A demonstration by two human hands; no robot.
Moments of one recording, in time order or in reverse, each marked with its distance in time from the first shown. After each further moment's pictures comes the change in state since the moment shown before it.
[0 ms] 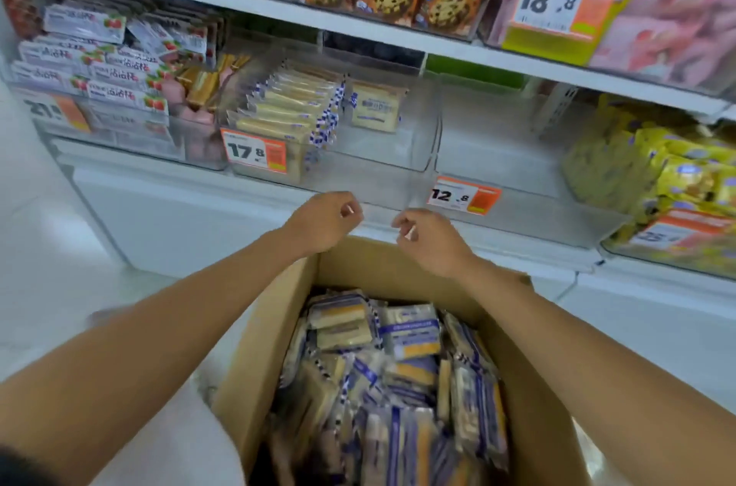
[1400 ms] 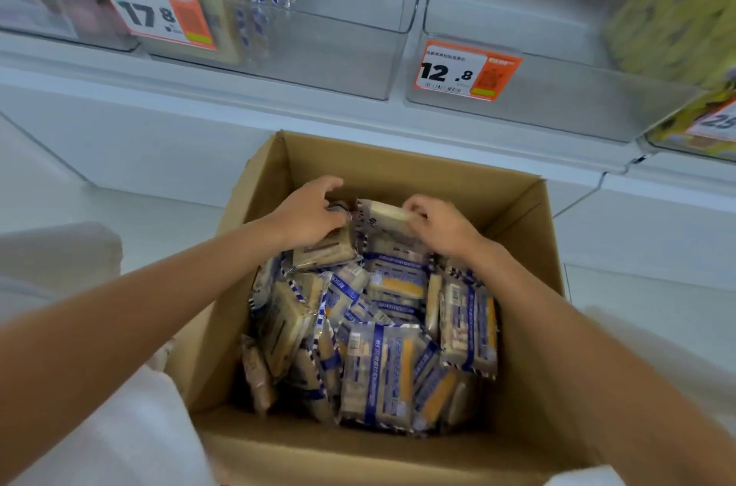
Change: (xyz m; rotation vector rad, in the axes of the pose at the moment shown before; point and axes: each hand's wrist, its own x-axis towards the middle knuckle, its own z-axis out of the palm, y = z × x) left_hand -0.026 -0.036 0.113 -0.092 -0.281 -0.276; right_hand -0.040 0.135 0.084 0.022 -0.283 0.205
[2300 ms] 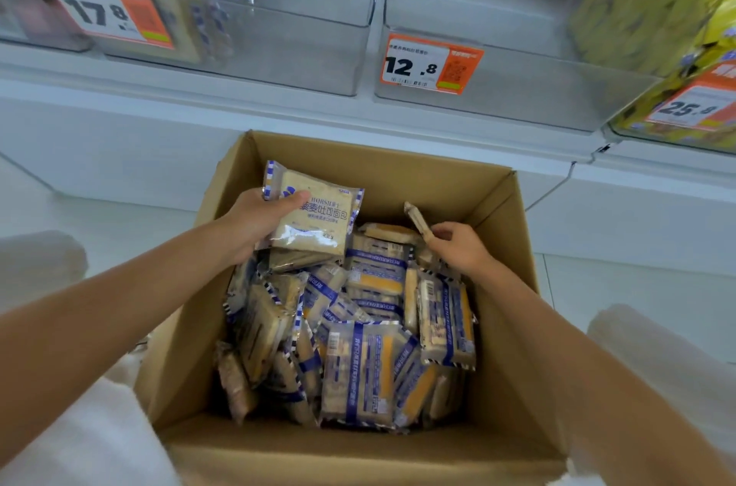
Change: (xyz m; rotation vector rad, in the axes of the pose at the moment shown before) left_hand -0.001 -0.013 0.002 -0.702 0.117 -0.342; right_hand -0.036 0.064 0.006 0.349 0.108 0.368
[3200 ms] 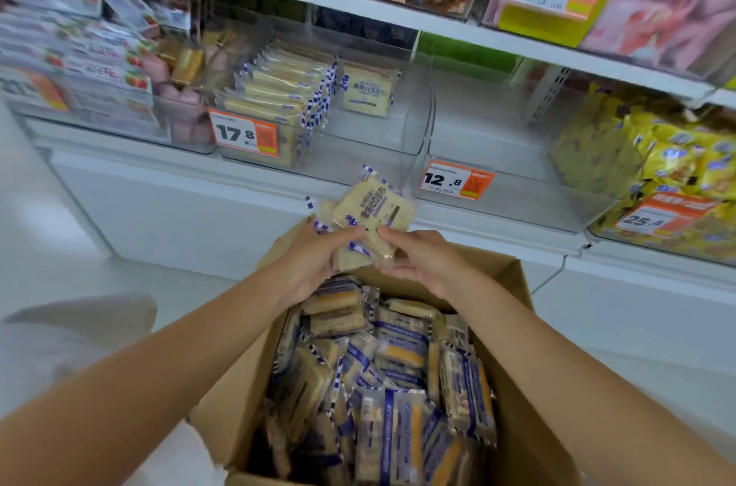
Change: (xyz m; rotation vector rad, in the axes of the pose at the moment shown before) left_hand -0.070 0.055 -0.029 -0.344 -0.213 0.253; right_hand -0.099 -0.214 0.001 0.611 -0.196 -0.015
